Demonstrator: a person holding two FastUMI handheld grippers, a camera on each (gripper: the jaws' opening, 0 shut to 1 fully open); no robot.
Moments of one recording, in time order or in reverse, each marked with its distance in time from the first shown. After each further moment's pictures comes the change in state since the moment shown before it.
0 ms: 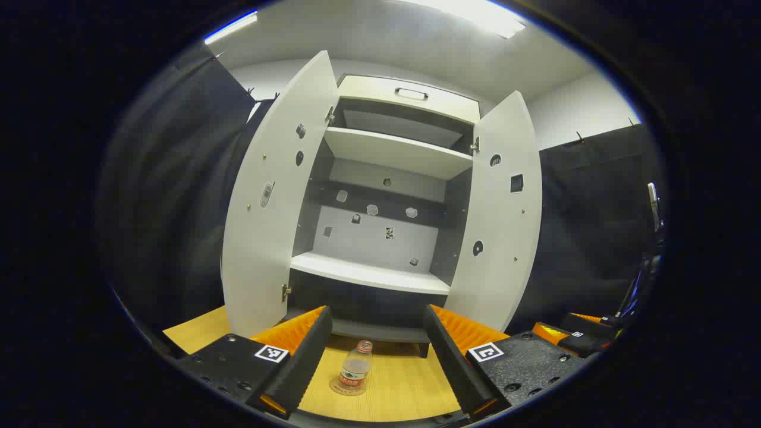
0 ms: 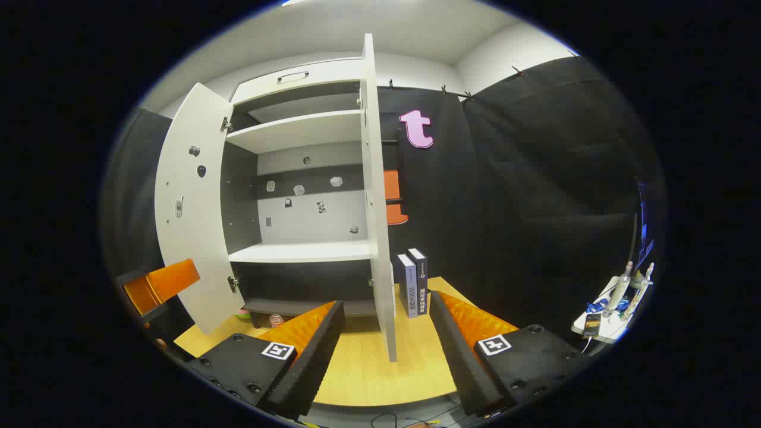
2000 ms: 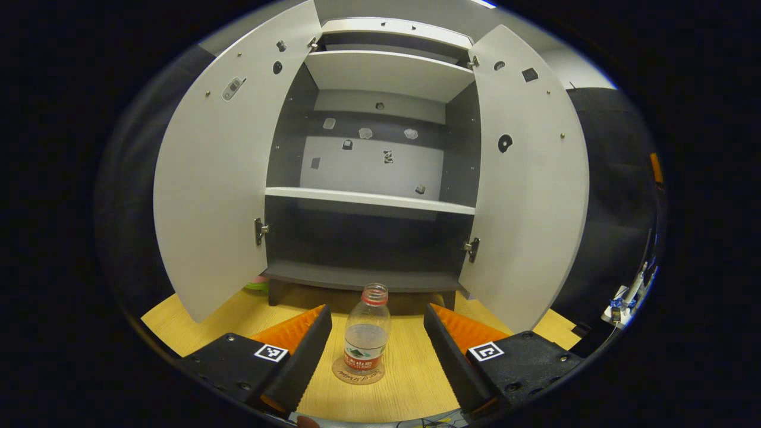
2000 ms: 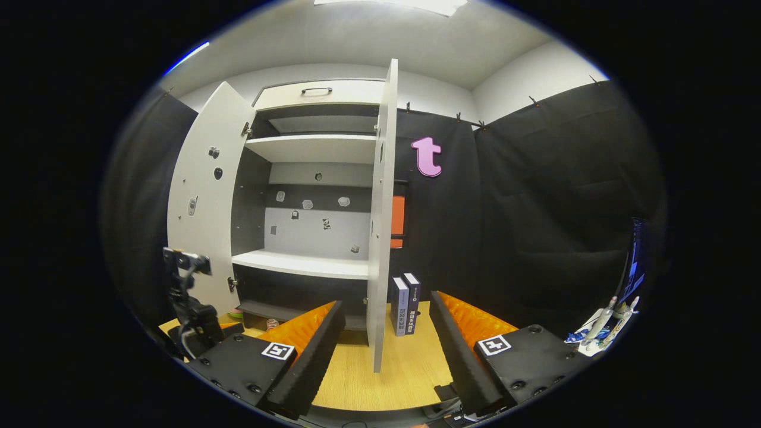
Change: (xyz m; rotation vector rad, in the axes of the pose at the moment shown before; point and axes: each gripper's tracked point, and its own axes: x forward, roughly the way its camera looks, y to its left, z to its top) left arm 0.085 0.022 -0.199 0.099 0.250 -0.014; right arm -0.027 -0.009 0.031 -0.106 -0.098 0.016
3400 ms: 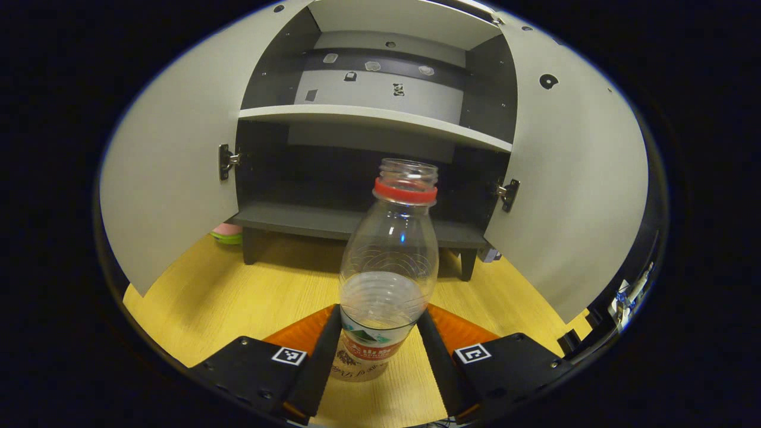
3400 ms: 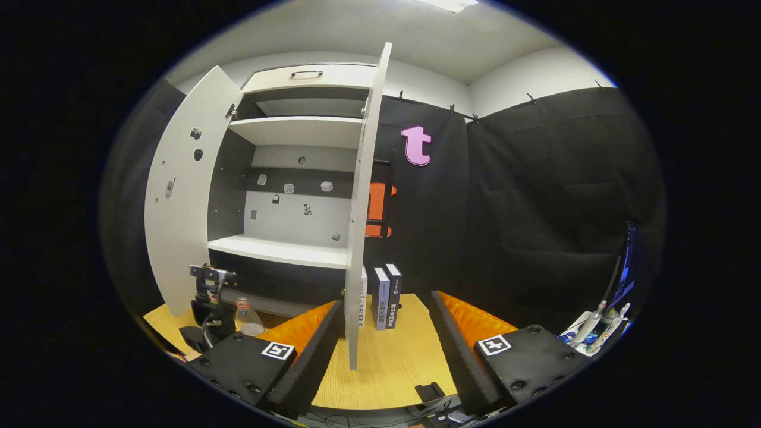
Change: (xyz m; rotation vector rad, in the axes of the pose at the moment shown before) left arm 0.068 -0.001 -0.068 -0.063 0.245 -0.017; right arm 0.031 -0.029 -0.015 -0.038 0.056 -0.066
